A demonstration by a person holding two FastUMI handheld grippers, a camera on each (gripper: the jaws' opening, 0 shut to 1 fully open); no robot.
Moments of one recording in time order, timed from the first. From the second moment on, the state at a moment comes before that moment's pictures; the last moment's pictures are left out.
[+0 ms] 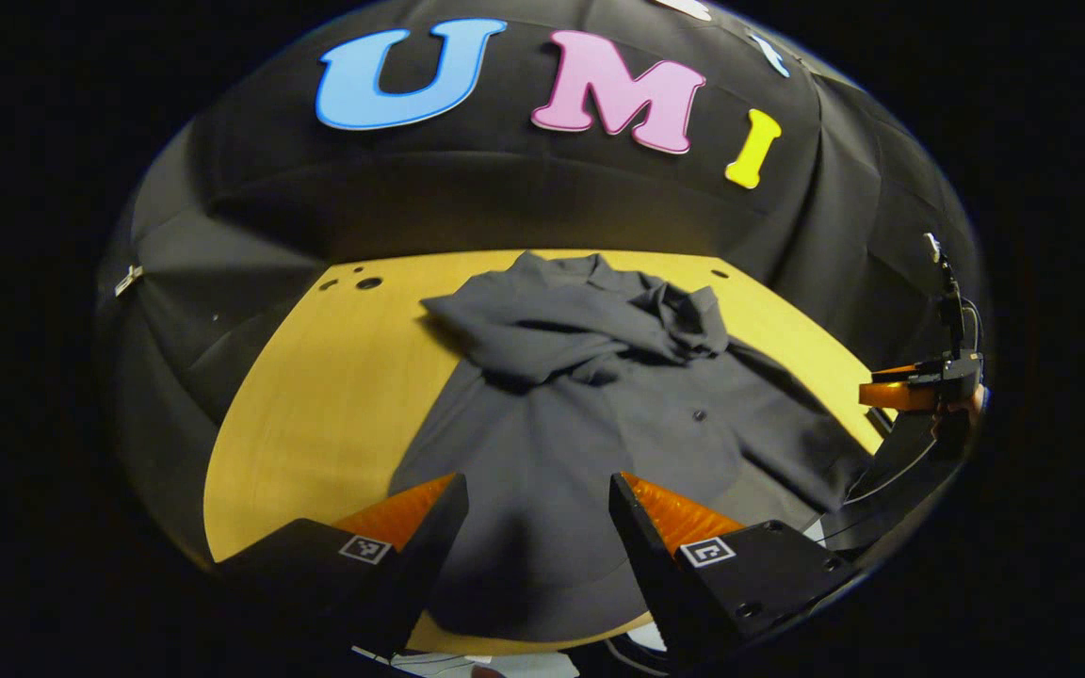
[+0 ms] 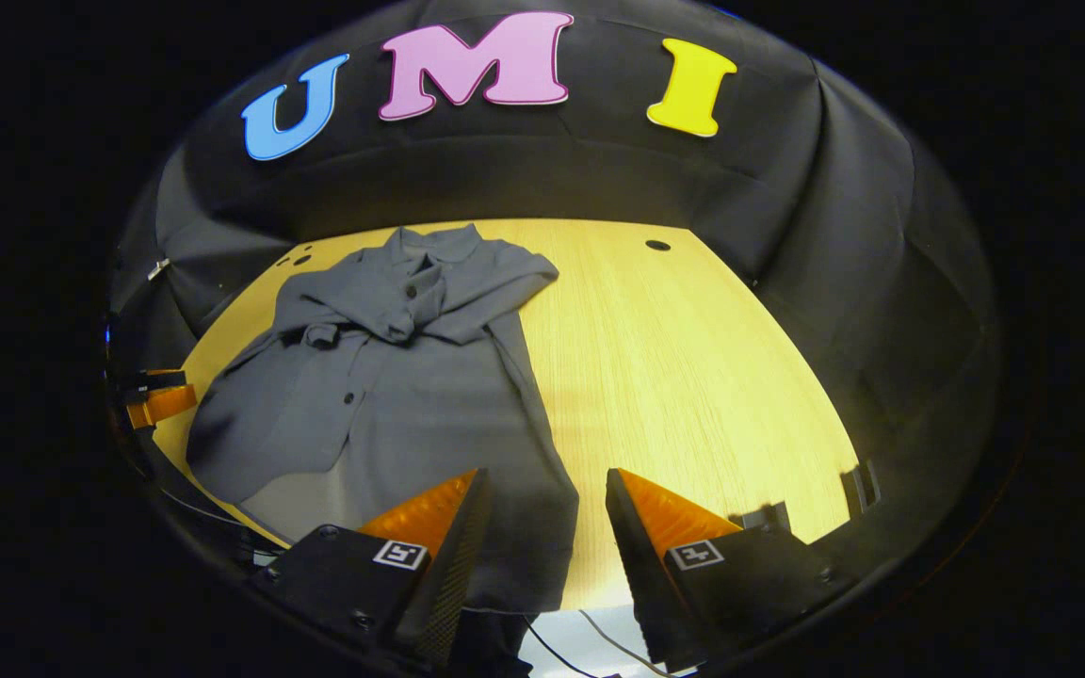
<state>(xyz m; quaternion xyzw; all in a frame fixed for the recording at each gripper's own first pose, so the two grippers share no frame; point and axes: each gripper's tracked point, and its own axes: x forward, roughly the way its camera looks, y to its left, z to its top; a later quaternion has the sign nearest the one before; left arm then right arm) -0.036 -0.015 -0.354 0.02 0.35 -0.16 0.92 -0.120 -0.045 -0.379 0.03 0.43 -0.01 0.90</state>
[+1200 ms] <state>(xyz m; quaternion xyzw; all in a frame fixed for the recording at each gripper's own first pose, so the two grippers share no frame) -0.066 0.009 -0.433 0.08 0.46 -0.14 0.87 -0.147 0.003 -0.455 0.05 0.52 0.03 0.85</state>
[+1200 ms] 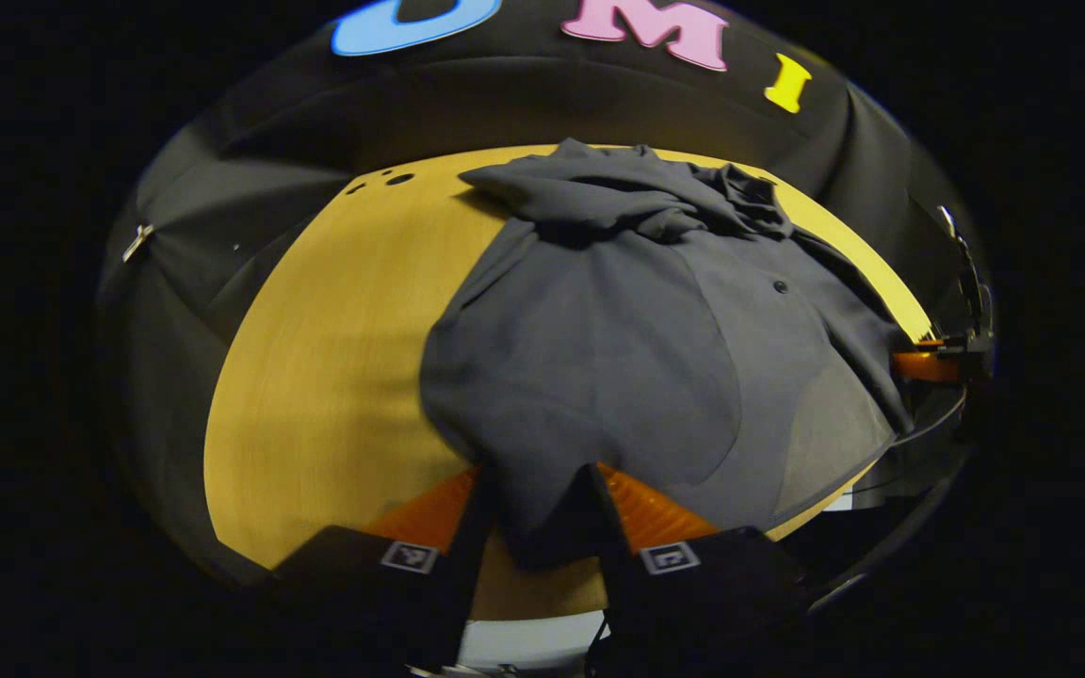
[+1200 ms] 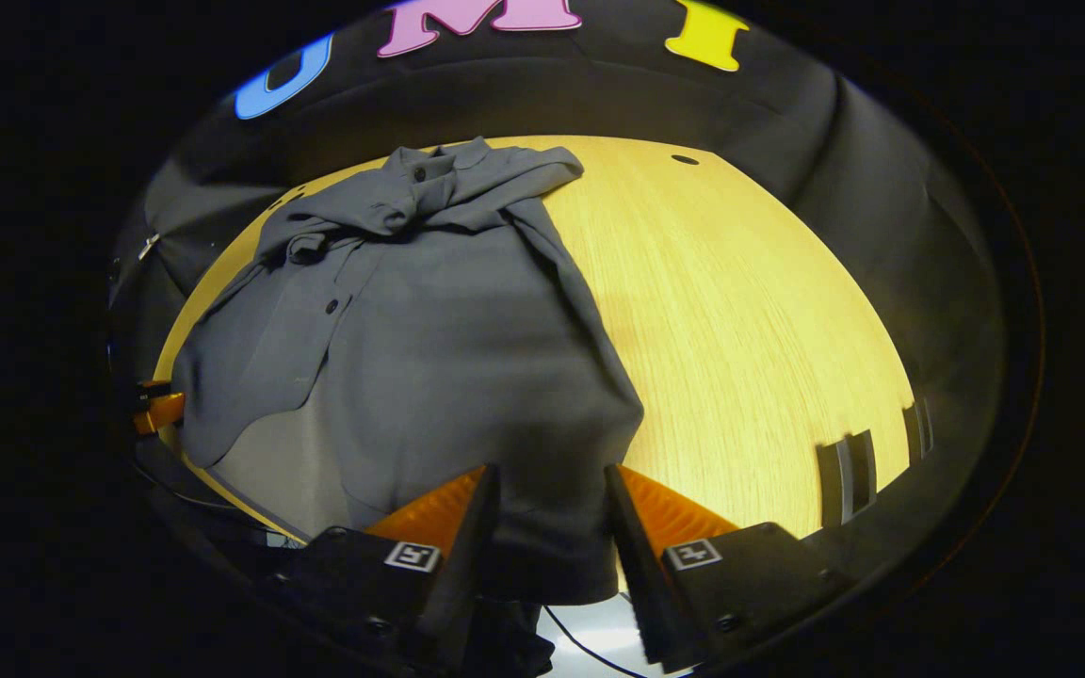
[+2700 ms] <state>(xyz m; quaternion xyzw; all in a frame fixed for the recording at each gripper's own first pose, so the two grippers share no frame) 0.027 0.005 -0.269 -0.03 0.34 -0.16 0.93 -0.076 -0.013 -0.302 0.11 0.39 0.06 0.91</state>
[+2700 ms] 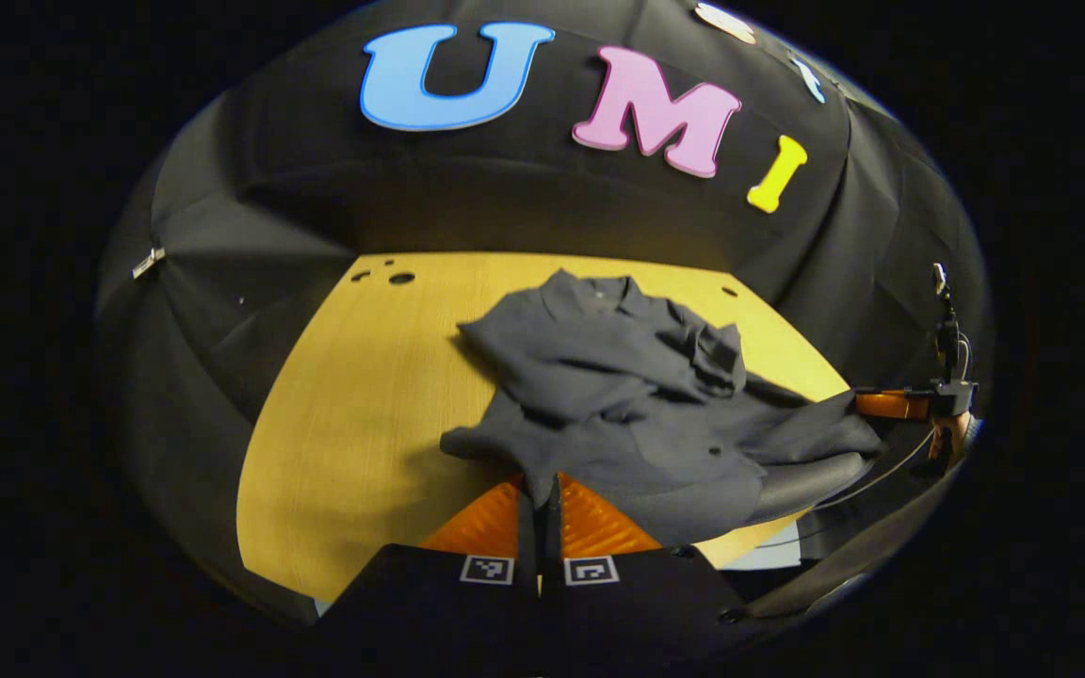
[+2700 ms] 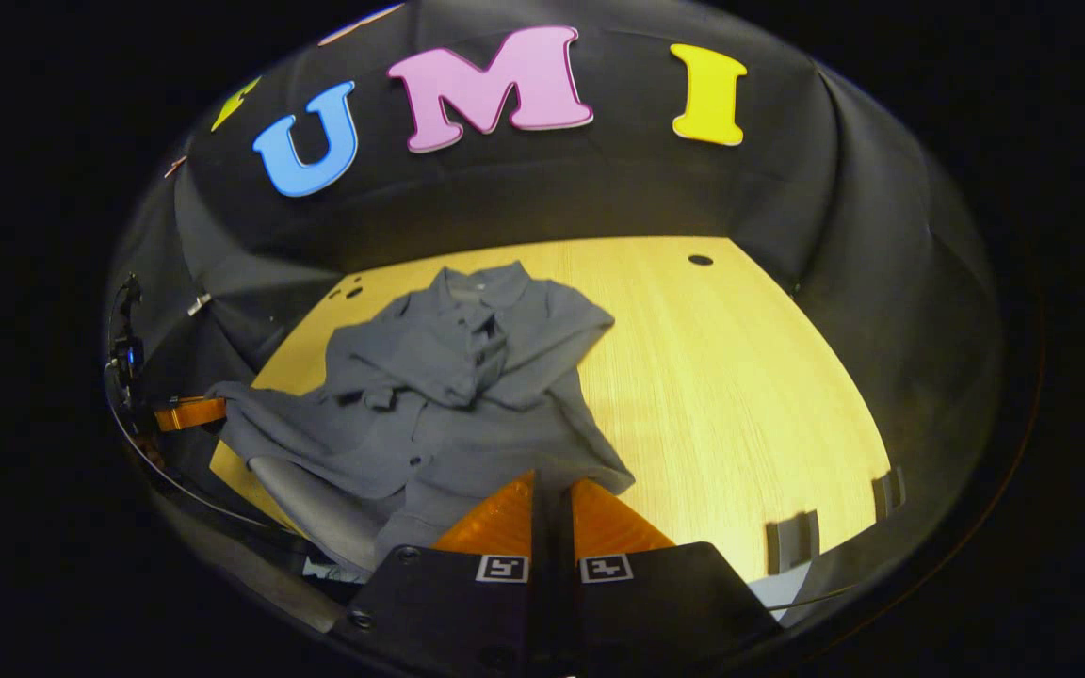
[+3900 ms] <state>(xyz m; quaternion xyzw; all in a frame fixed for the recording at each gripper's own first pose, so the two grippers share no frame) 0.301 -0.017 -0.240 -0.02 0.24 -0.09 0.97 0.214 -0.035 -0.313 0.09 0.29 0.05 0.95</state>
